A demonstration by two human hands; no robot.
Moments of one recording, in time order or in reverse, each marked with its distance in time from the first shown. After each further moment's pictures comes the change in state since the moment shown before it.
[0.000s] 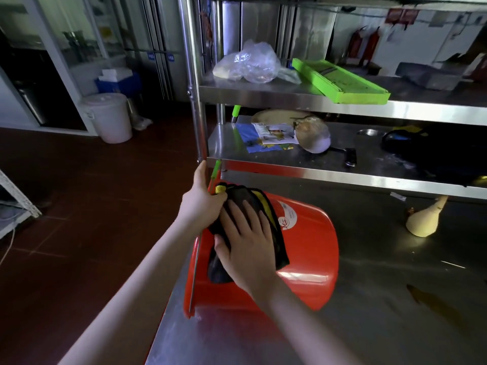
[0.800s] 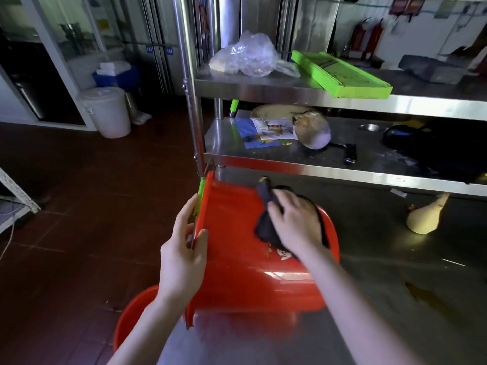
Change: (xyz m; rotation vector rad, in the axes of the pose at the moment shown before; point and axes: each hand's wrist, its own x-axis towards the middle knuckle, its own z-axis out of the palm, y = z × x) left_hand -0.094 -0.041 0.008 -0.150 0.196 0.217; right_hand 0.033 0.102 -0.028 0.042 -0.145 0.296
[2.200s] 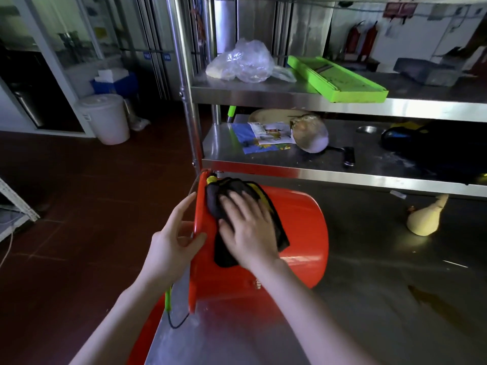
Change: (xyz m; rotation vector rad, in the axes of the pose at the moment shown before) left_hand 0.041 -0.009 -0.024 0.054 -0.241 0.026; right_hand -0.013 -0.069 0.037 0.016 0.106 -0.288
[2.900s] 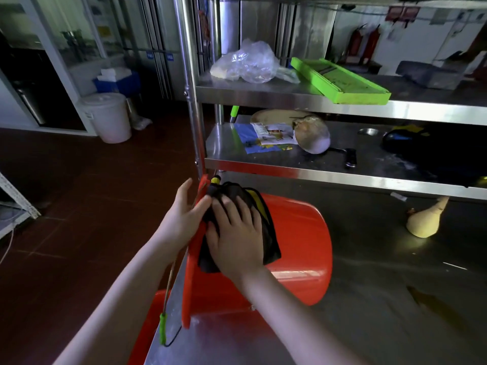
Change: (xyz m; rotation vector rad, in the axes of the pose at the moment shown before) left_hand 0.046 0.014 0.004 -0.206 -0.020 -0.326; right_hand -0.011 -0.044 -0.001 -0.049 0.009 0.096
